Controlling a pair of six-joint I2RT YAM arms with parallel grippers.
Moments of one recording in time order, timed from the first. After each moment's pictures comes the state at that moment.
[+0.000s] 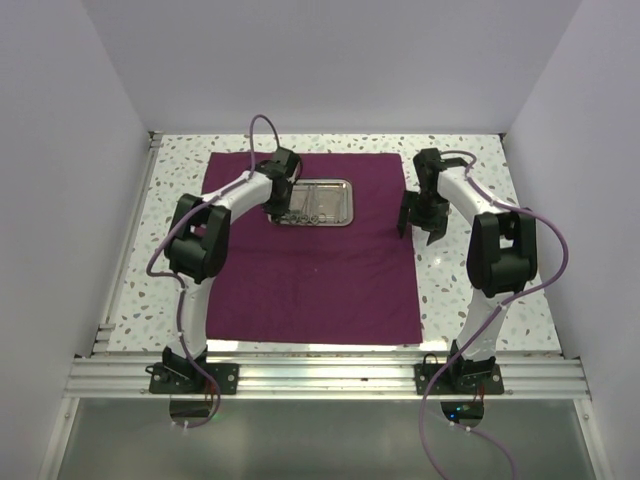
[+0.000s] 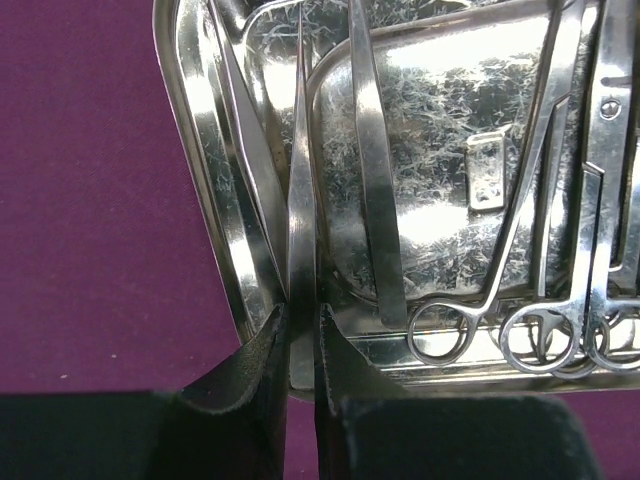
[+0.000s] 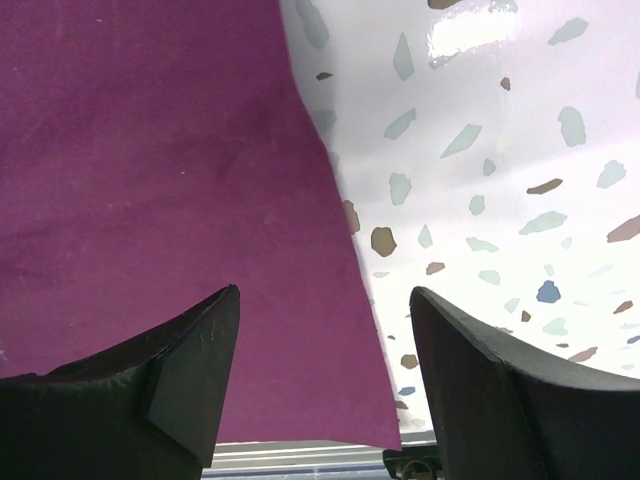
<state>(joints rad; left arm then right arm) -0.41 2.17 1.67 -0.61 -0.21 -0.19 0.16 1.93 1.51 -1.02 0.04 0.42</state>
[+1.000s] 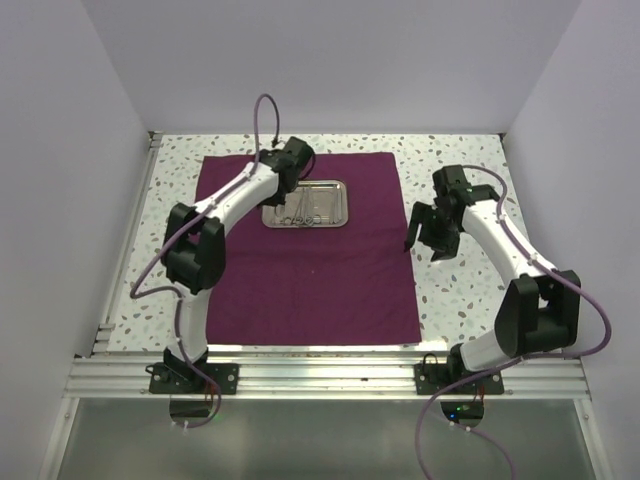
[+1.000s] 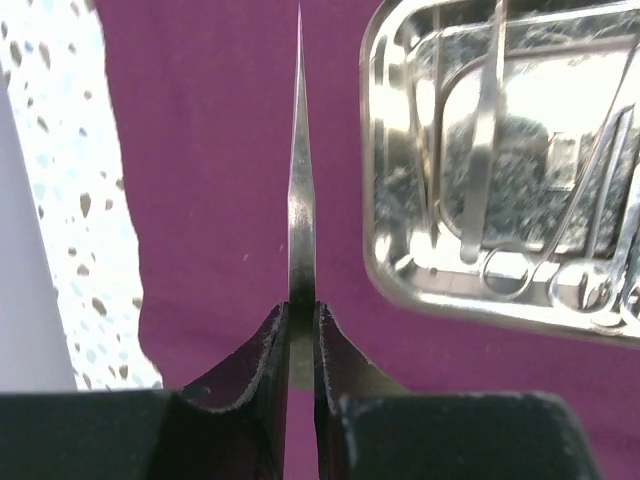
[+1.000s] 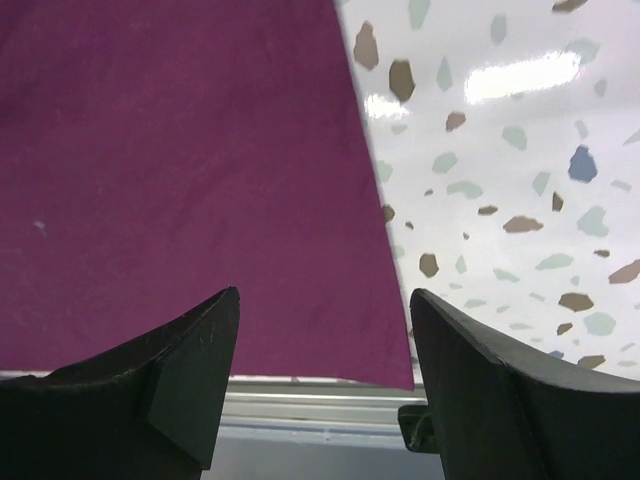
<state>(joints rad) -0.50 2.12 1.84 -0.93 -0.64 -0.26 0.16 1.52 1.23 -1.00 -0.05 0.47</state>
